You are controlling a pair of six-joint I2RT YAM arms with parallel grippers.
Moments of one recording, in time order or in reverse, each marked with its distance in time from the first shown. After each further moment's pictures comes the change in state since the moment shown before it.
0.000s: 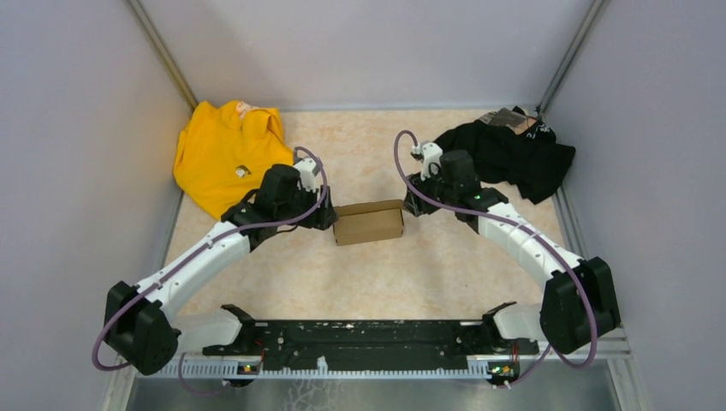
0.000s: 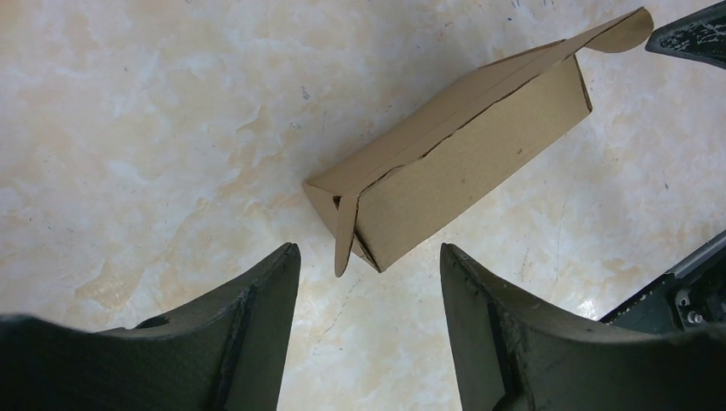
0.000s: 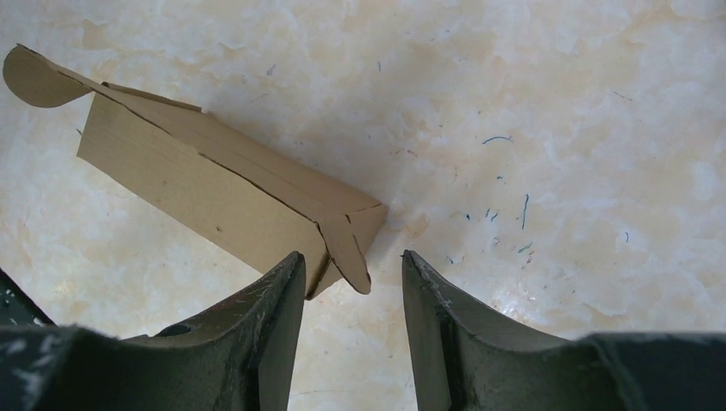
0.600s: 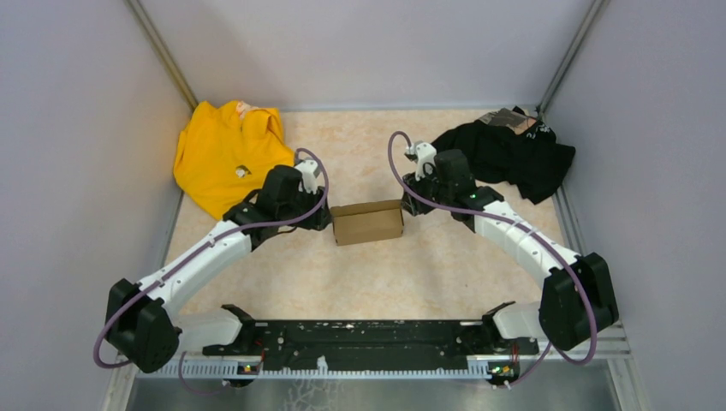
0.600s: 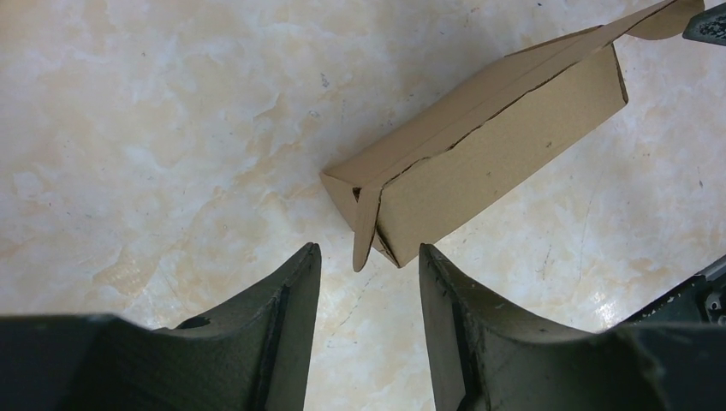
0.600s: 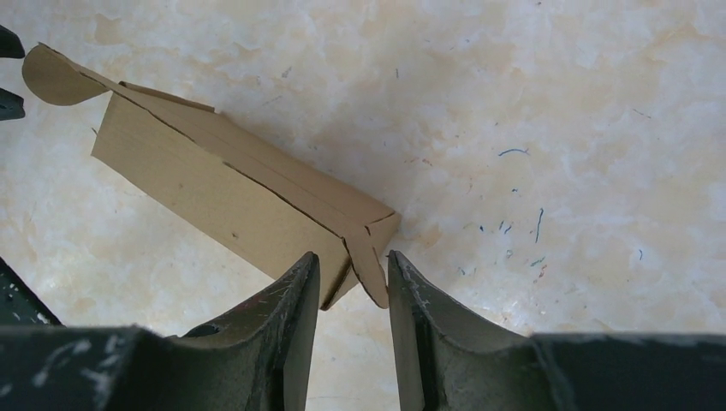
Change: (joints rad) left arm -0.008 0.010 0.000 -0.029 -0.040 0.018; right arm 0.032 0.021 0.019 -0.003 -0.001 -0.008
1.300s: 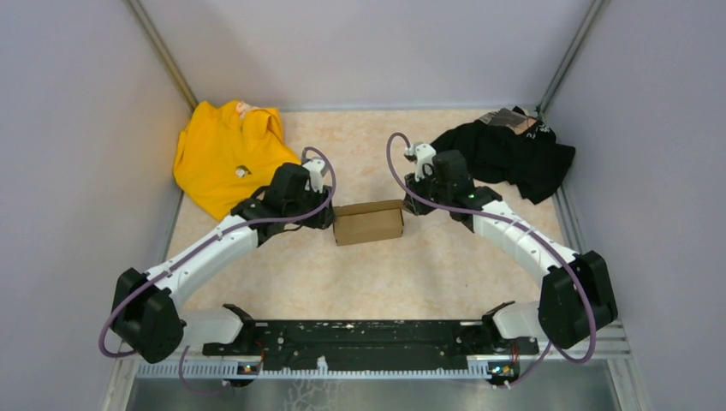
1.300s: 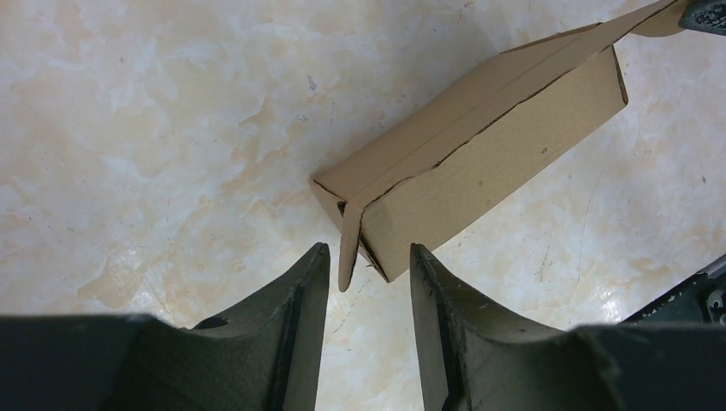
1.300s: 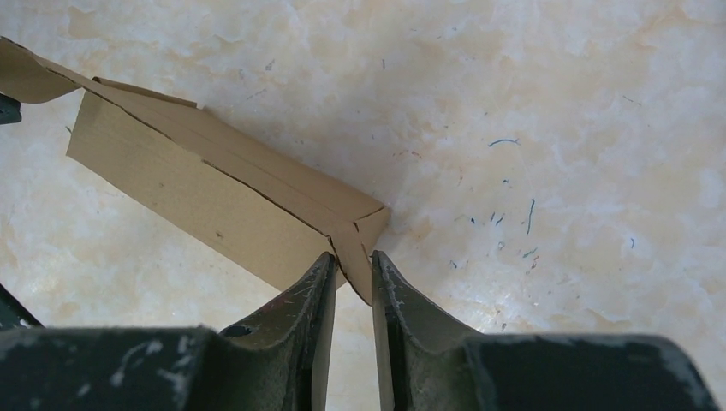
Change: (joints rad) left arm -0.022 0.062 0.031 0.004 0.000 0.000; right arm 0.008 0.009 0.002 -0.006 0.039 0.000
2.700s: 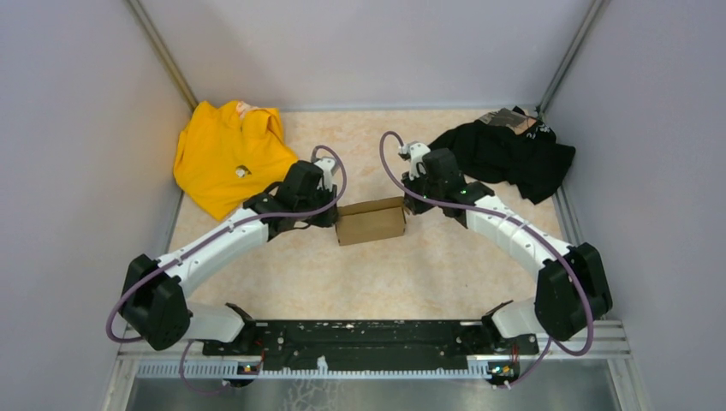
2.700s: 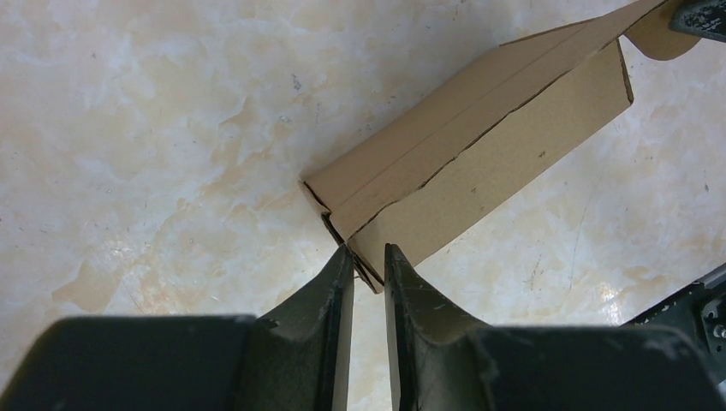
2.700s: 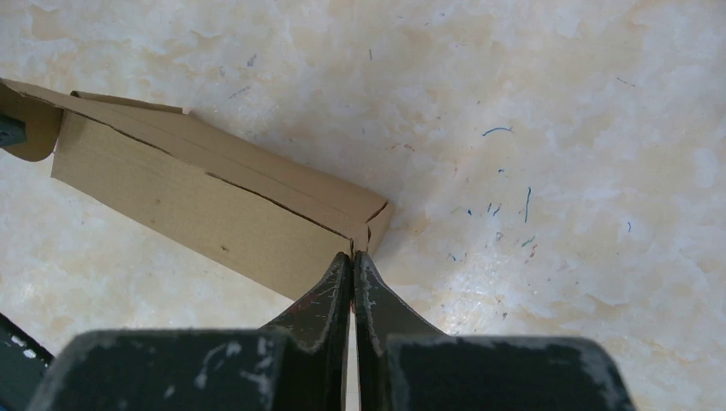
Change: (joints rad) left arm -0.053 0.082 0.064 -0.028 -0.046 -0.055; right arm 0.047 0.047 0.058 -0.060 0.084 0.031
